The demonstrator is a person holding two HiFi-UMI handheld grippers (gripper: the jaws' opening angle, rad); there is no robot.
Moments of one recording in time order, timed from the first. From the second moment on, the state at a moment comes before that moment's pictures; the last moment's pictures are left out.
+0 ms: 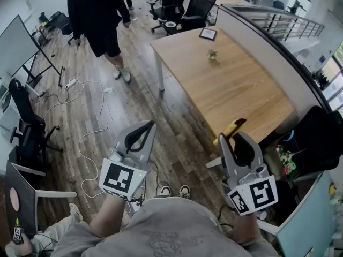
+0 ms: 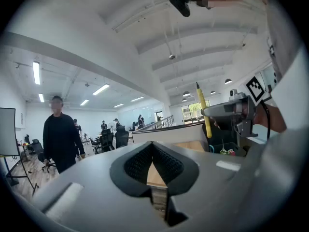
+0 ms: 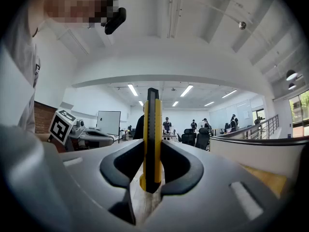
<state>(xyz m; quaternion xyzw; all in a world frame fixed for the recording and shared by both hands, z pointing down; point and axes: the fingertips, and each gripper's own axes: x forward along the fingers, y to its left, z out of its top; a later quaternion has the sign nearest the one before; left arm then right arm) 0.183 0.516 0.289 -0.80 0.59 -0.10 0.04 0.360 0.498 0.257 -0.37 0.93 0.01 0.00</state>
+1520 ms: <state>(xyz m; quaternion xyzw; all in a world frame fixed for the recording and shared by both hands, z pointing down) 0.192 0.445 0.304 -0.78 0.62 -0.10 0.05 0.359 0.413 0.287 -0.31 0.95 0.00 0.00</state>
